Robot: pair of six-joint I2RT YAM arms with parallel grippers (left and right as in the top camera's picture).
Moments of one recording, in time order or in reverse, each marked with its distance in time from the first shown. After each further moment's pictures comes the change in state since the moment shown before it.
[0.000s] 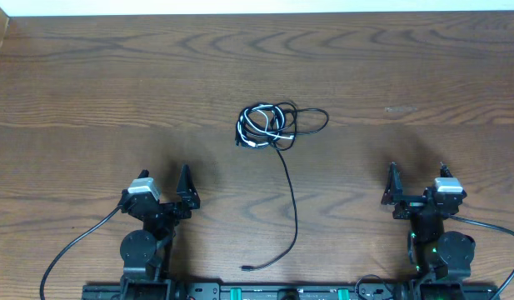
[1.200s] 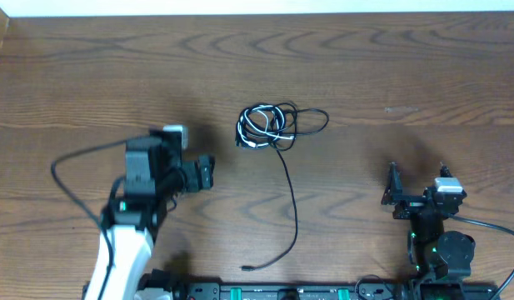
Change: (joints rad) left arm -0.002 1.019 0.649 -0.417 0.270 0.145; right arm 0.000 0.006 0.000 -0.001 0.001 0.000
